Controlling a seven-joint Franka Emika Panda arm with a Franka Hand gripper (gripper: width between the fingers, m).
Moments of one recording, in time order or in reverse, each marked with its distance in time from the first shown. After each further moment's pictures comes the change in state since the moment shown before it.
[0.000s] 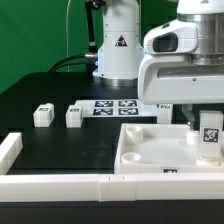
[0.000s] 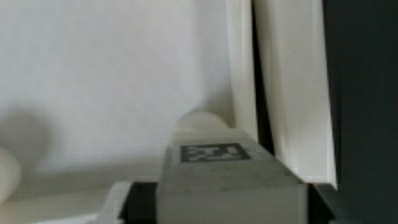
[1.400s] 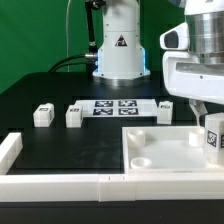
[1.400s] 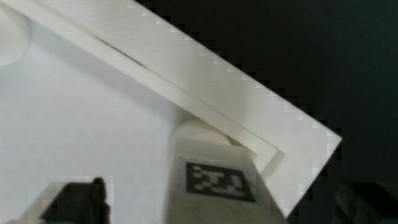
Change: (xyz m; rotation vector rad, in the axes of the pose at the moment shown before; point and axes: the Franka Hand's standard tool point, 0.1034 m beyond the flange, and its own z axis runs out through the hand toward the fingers) arm 0.002 -0.019 0.001 0.076 0.031 0.492
